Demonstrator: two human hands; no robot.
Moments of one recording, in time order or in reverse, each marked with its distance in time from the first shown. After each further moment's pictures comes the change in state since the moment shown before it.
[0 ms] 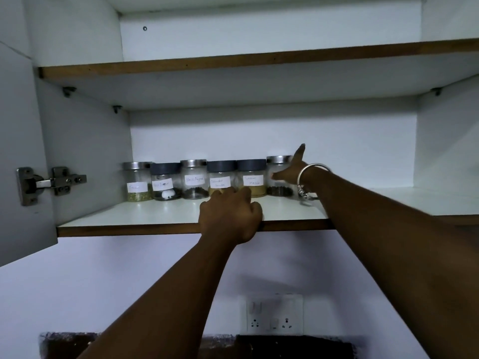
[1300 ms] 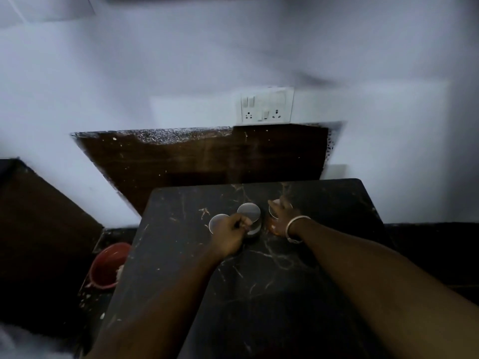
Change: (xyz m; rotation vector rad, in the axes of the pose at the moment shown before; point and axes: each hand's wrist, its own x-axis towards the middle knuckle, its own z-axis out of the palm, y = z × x) left_hand -0.486 0.005 0.128 -0.911 -0.880 -0.677; right_hand -0.419 0.363 0.281 -0.516 -0.768 0.228
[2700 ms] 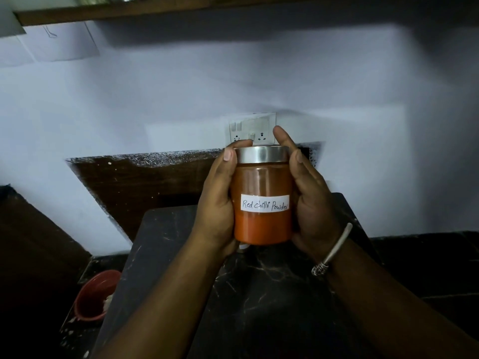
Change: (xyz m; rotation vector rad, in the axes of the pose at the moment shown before) left_hand -0.130 0.219 -0.032 -0.875 0.058 0.314; right_hand -0.244 -0.108 -0.135 1.622 0.417 -0.712
